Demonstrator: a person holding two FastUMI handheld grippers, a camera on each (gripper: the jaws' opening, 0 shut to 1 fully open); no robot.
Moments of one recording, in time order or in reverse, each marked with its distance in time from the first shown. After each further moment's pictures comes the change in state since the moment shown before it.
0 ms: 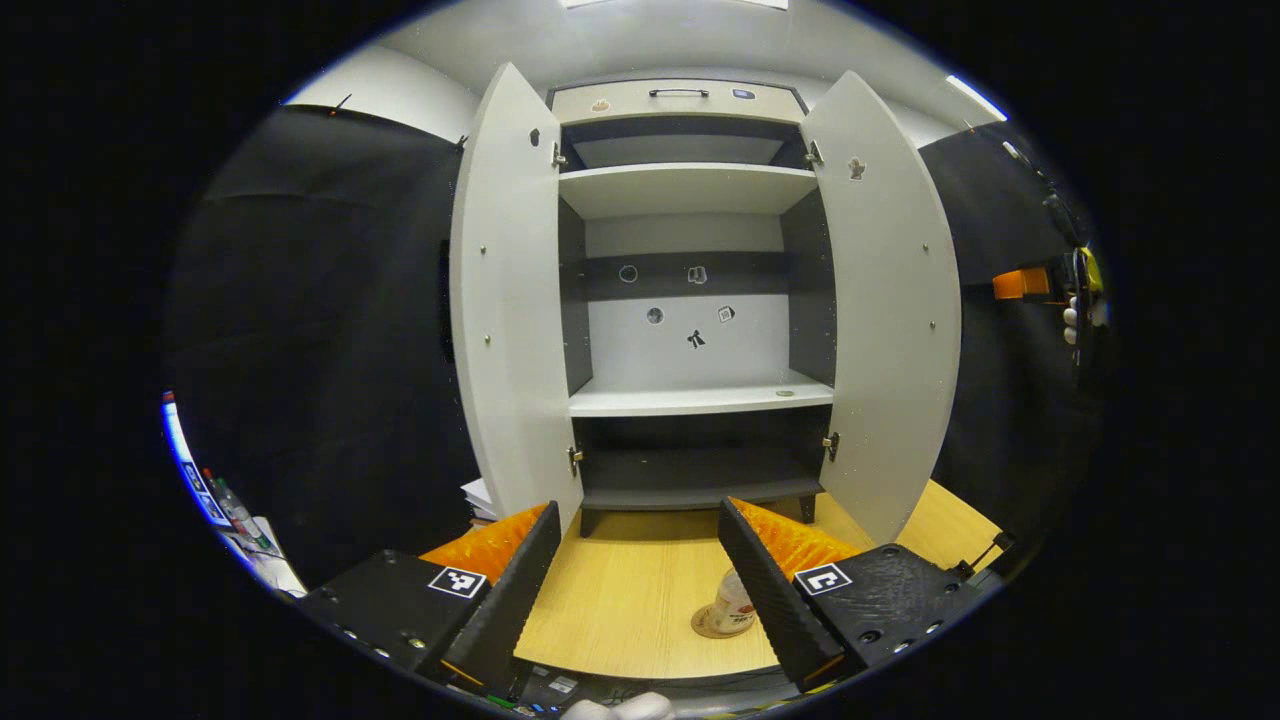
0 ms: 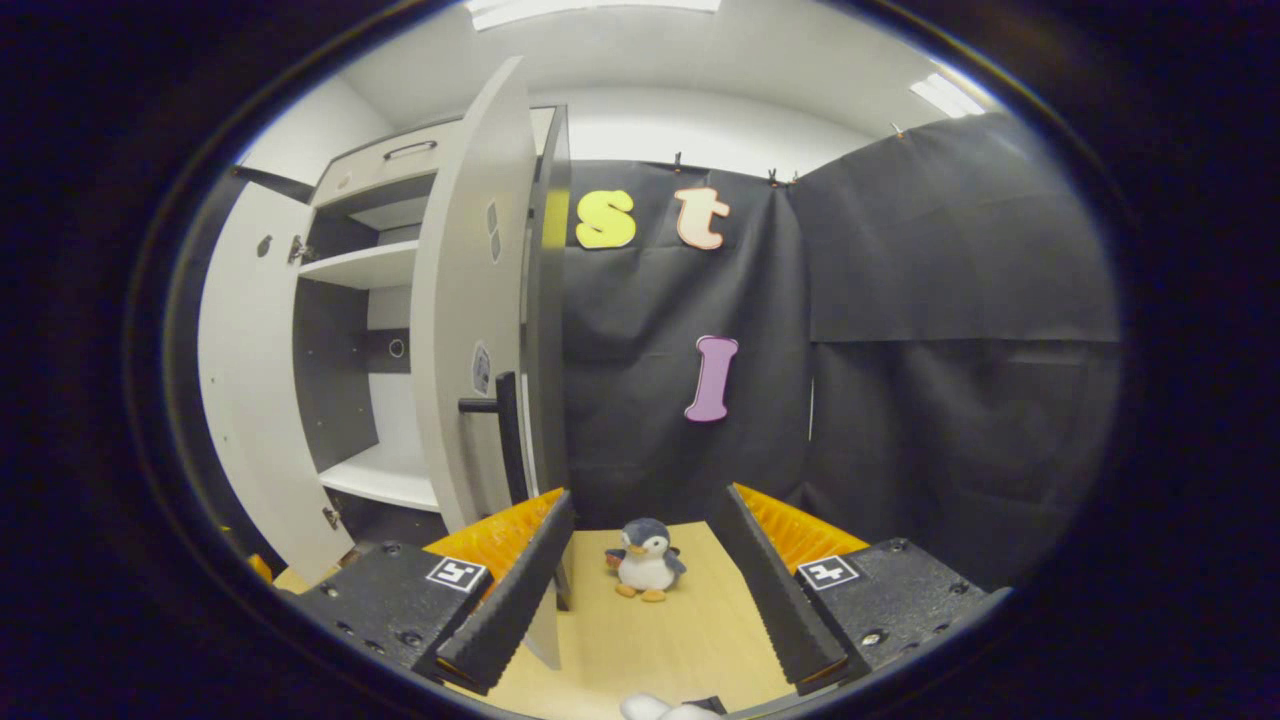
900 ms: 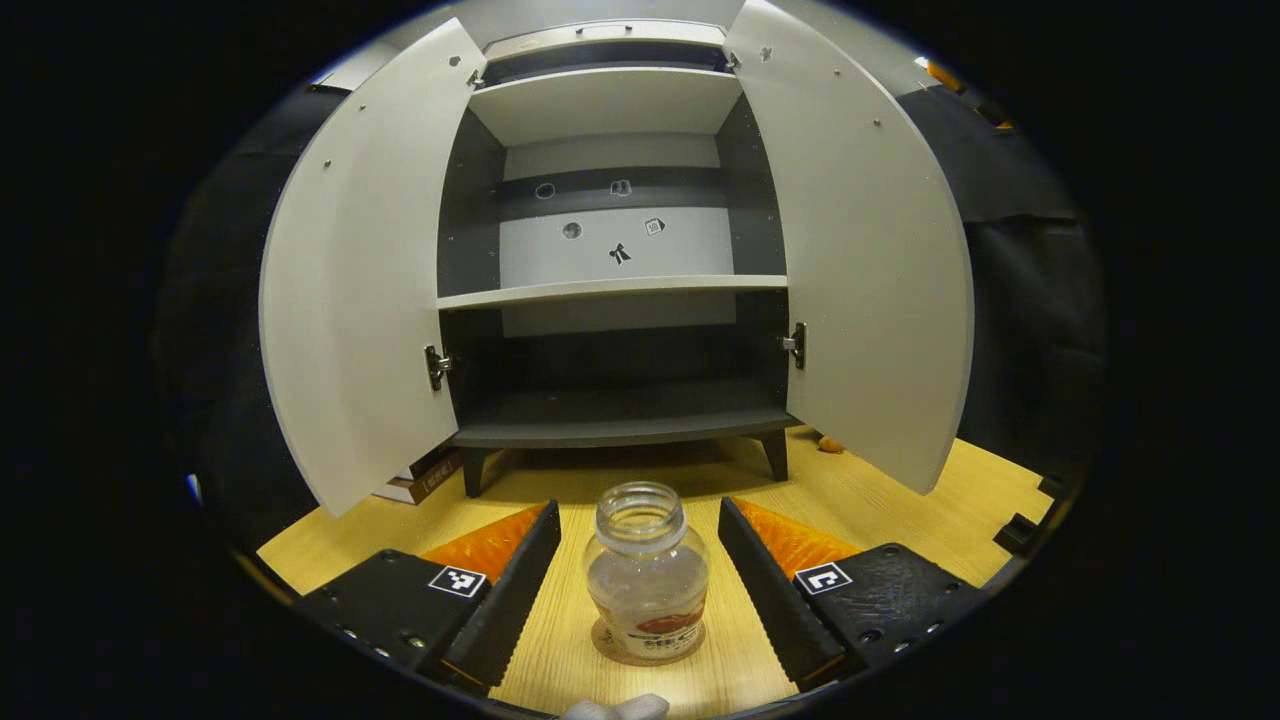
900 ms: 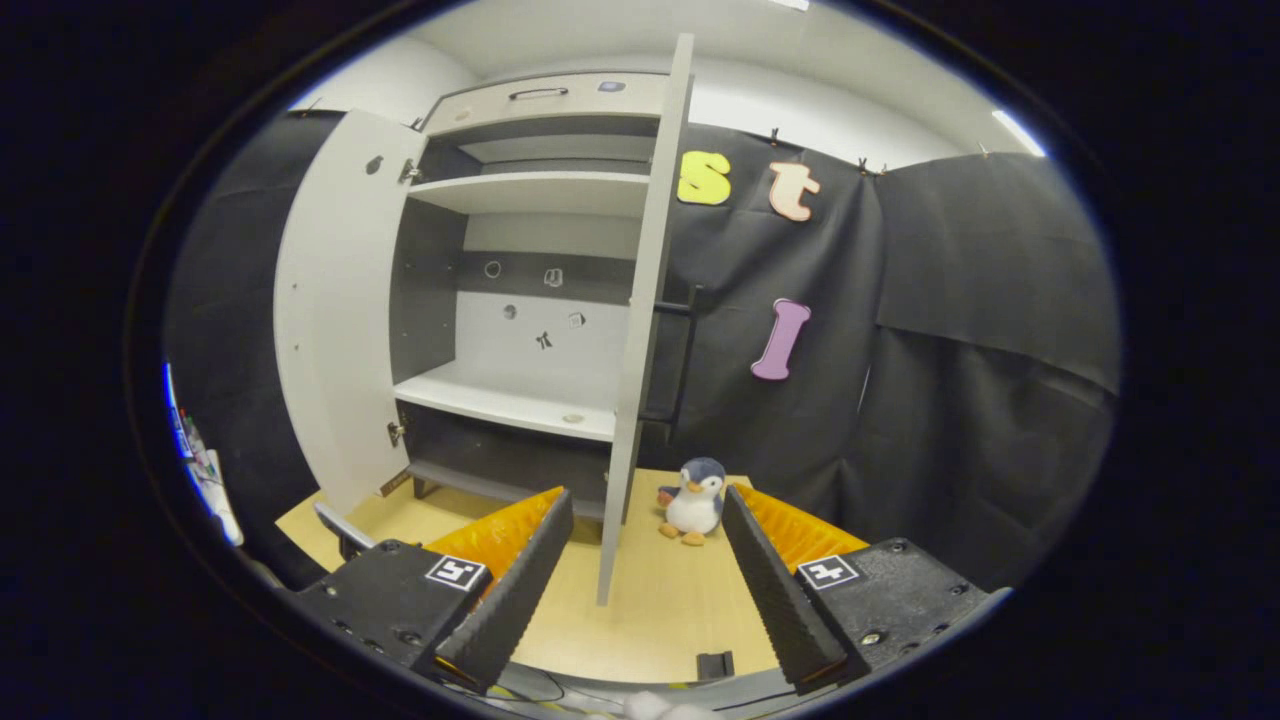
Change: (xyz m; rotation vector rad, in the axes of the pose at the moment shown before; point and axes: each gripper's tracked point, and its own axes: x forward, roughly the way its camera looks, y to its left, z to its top) left arm 0.131 -0.123 -0.163 0.024 0.002 -0.128; right arm -0.090 0.079 -0.057 -0.148 0.156 0.137
